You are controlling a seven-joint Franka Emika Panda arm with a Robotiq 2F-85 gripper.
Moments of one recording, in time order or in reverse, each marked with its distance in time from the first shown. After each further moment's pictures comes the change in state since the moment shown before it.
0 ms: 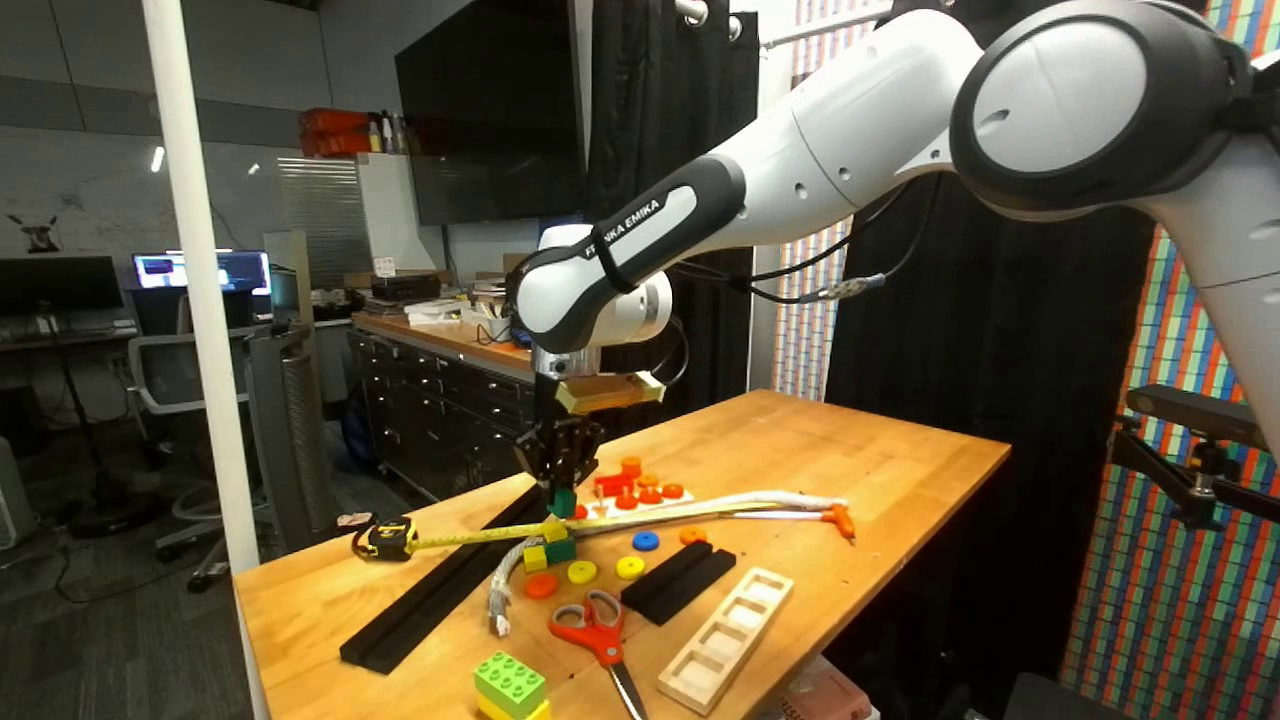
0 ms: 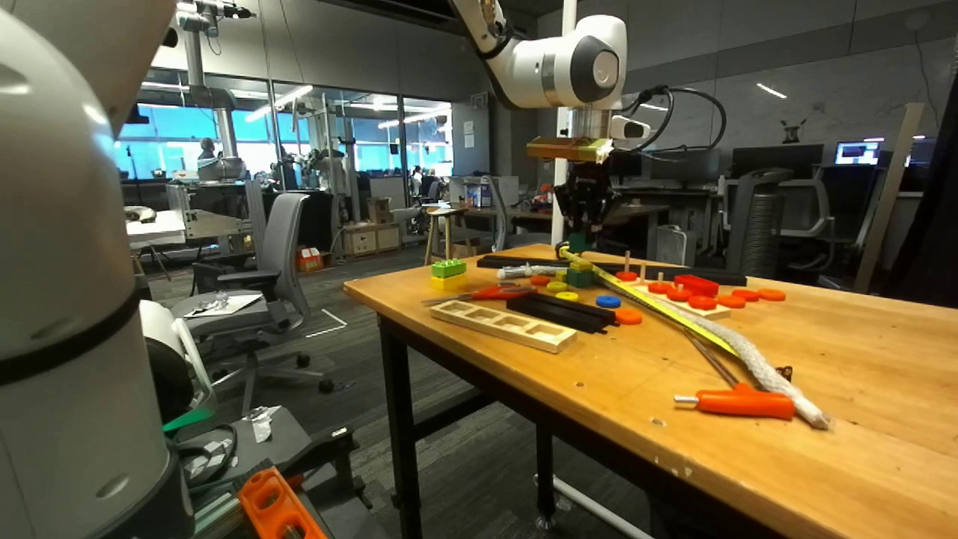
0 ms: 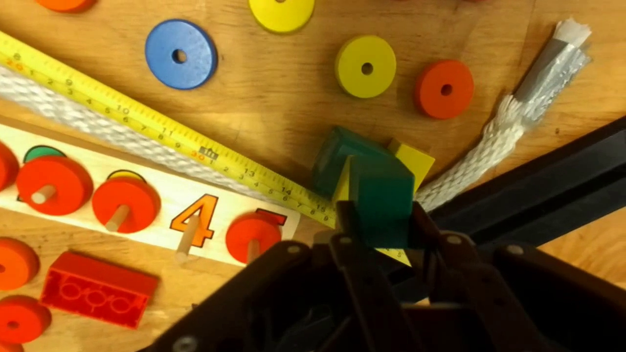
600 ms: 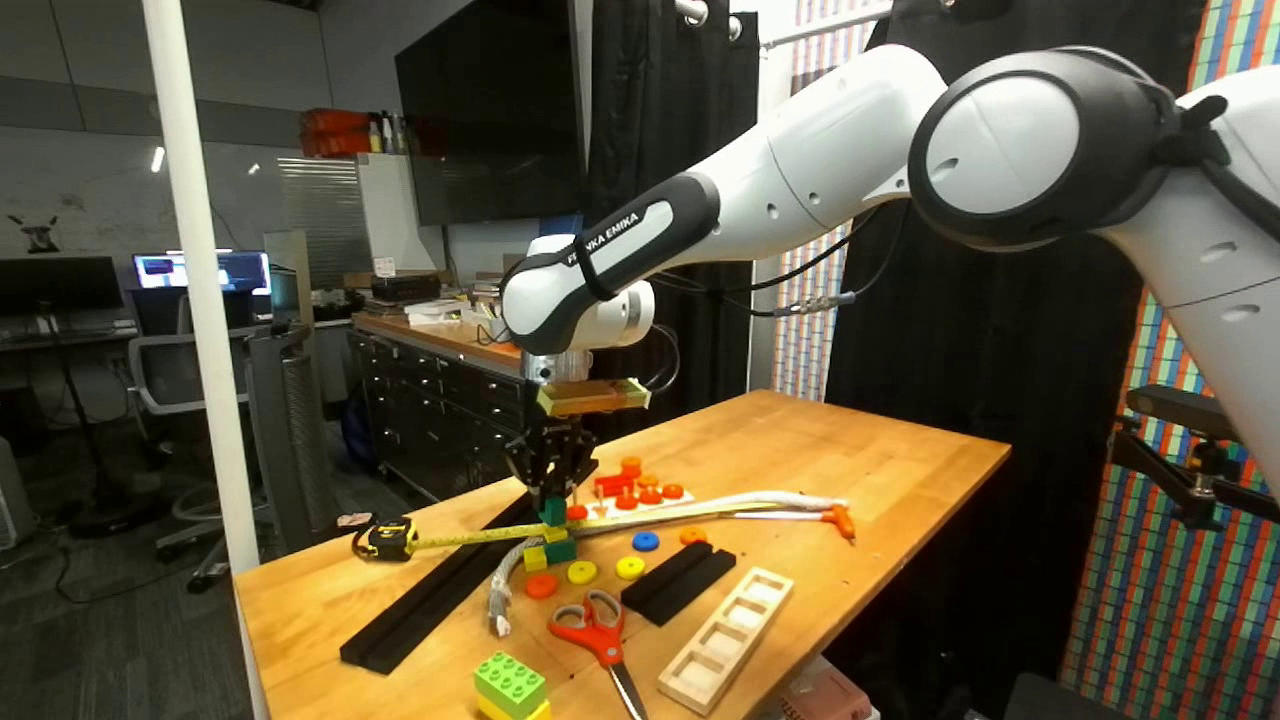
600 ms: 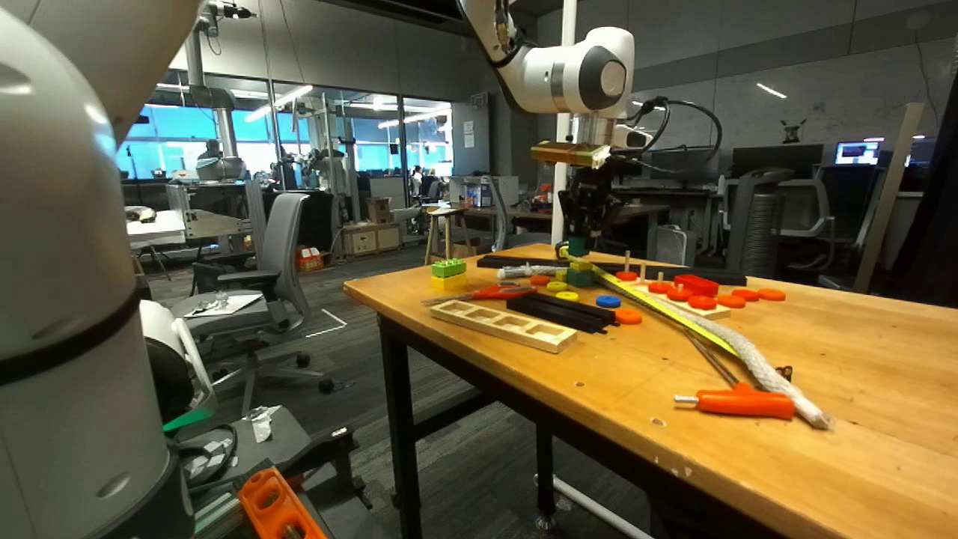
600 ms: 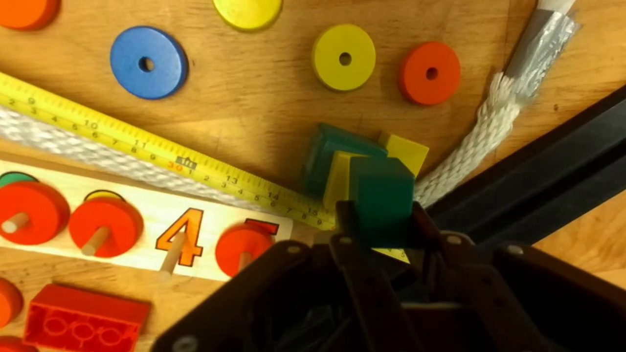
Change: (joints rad) arm 0.004 0.086 -0.003 0.117 0.020 -0.081 0.084
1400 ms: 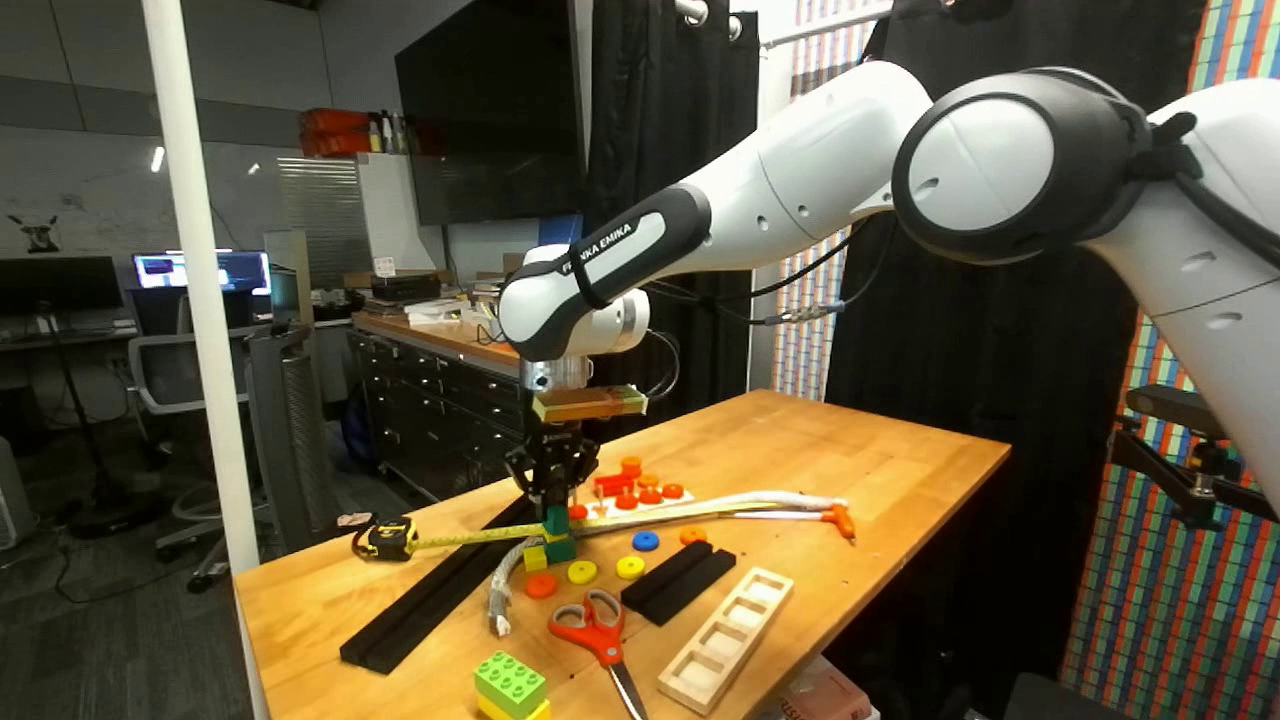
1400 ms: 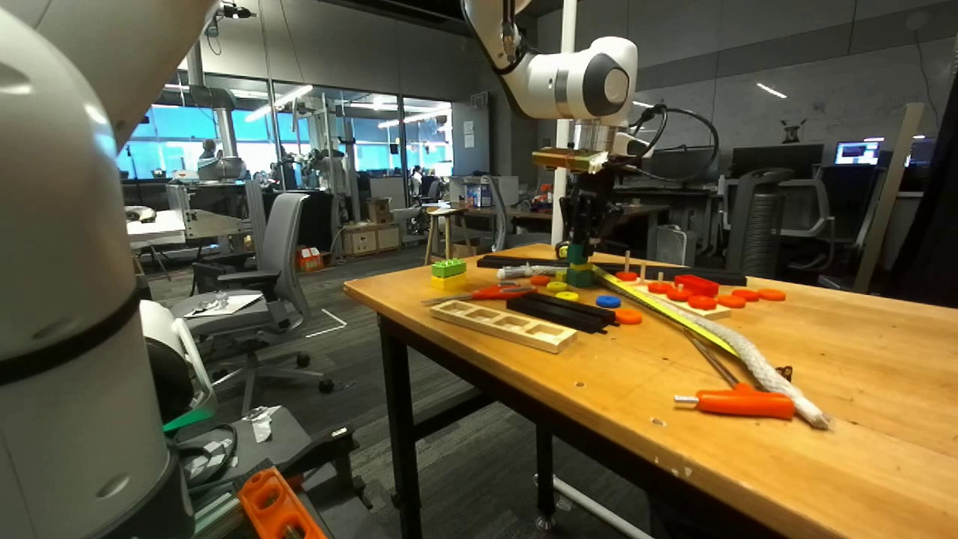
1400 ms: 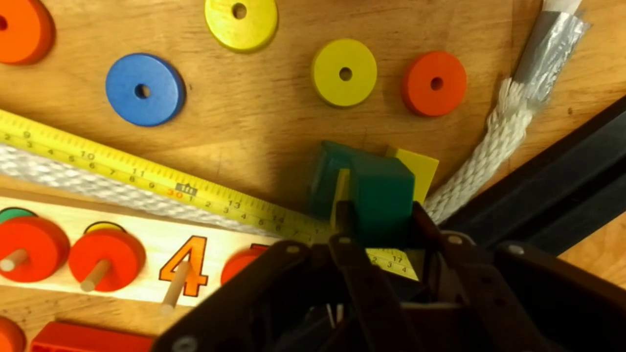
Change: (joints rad) arm 0.000 0.038 -0.001 0.040 0.000 -0.051 0.053
